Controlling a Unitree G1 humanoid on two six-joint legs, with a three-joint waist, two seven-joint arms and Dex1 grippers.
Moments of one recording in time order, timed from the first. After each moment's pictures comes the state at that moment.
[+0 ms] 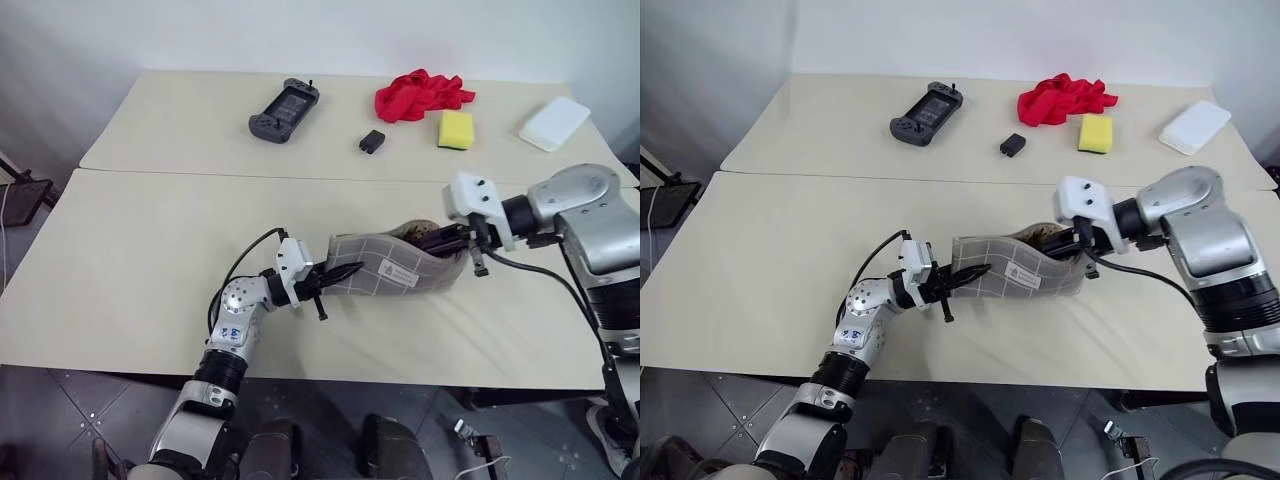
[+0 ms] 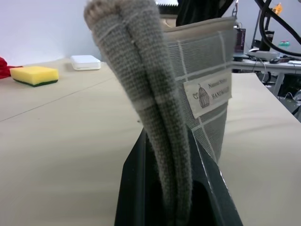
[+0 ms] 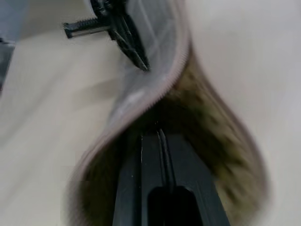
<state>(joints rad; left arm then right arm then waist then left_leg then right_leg) -0.54 0.12 -0.10 0.48 -0.27 -0.27 -0.98 -0.86 -0.86 0.27 0.07 0.22 0.42 1.47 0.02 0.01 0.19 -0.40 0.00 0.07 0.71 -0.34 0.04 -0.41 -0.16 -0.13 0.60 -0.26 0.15</state>
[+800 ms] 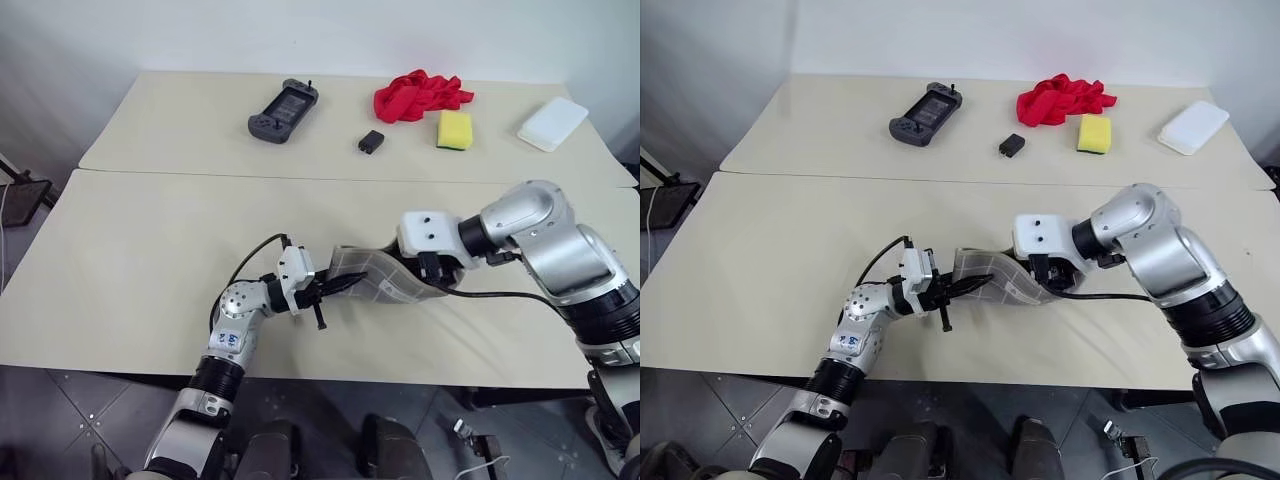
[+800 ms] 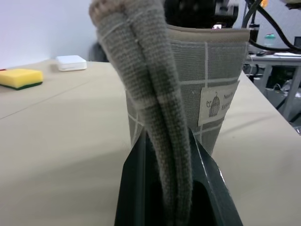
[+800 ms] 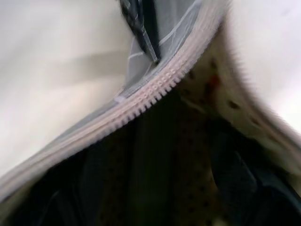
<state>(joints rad) -0.49 0.14 -0.14 0.40 -0.27 -0.25 -1.00 -0.85 -0.84 0.41 -0.08 0.02 0.46 1.41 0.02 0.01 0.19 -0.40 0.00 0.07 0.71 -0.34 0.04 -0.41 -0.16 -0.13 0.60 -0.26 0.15</state>
